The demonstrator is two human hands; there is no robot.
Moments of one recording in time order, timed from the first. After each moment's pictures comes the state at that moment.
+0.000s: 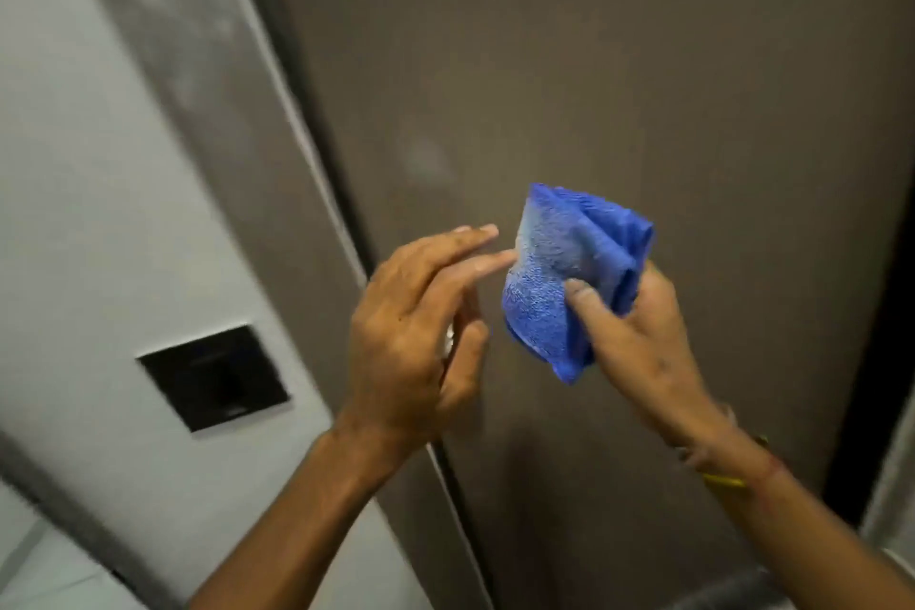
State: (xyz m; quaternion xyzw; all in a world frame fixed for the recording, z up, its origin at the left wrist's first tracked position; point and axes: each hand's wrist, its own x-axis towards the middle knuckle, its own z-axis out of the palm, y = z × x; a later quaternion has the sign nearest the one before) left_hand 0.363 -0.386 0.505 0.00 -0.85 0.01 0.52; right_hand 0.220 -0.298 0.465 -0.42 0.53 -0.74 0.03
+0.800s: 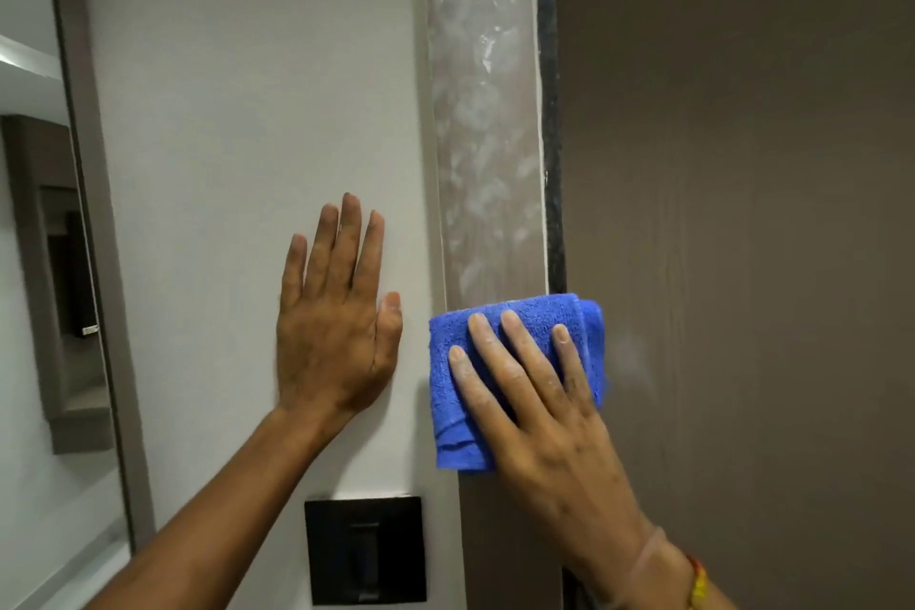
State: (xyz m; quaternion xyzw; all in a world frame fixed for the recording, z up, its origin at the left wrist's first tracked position) left_hand 0.470 -0.571 0.615 0.35 -0.72 0.33 0.50; right_hand 0.318 -0.455 0.546 -0.61 0.49 -0.30 -0.54
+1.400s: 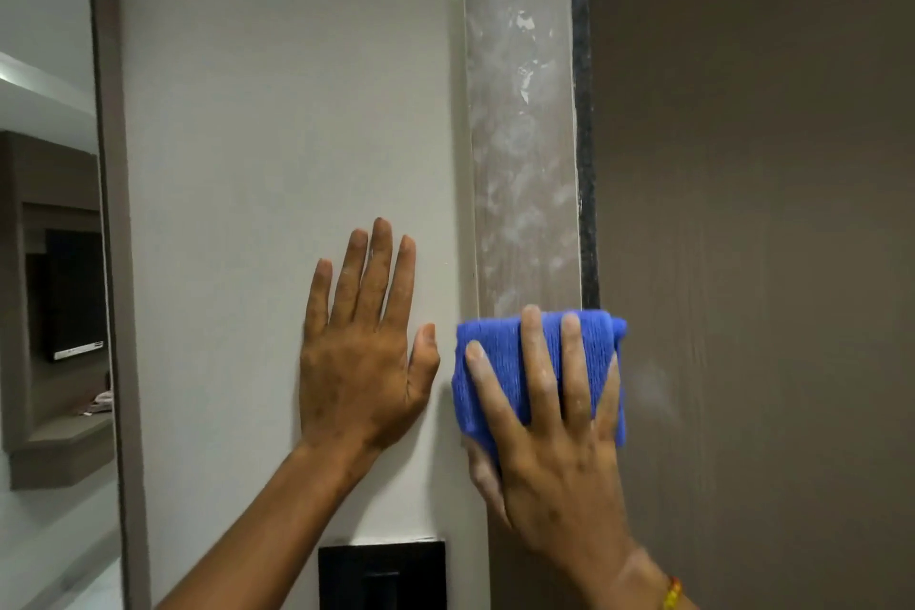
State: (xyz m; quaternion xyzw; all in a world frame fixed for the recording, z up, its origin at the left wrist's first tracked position) left_hand 0.472 -0.574 0.615 0.33 -0.73 0.33 0.50; right_hand 0.333 -0.491 0.549 -0.53 0.57 -0.32 -0.54
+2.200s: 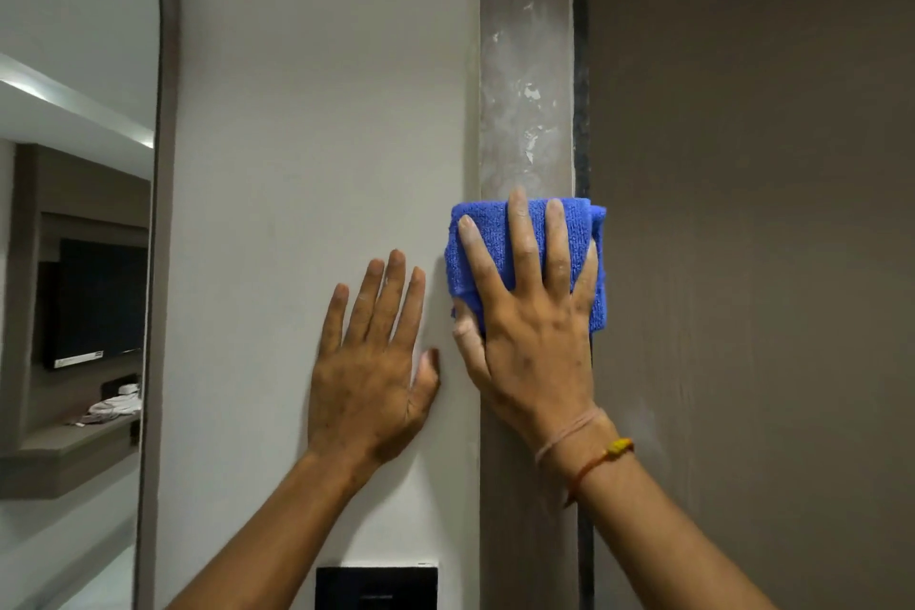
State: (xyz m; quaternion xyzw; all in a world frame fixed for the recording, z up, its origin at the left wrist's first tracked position) left_hand 0.474 -0.575 0.624 0.33 -0.73 0.34 0.50; right_hand 0.347 -0.496 0.662 -0.51 0.57 -0.38 -0.53
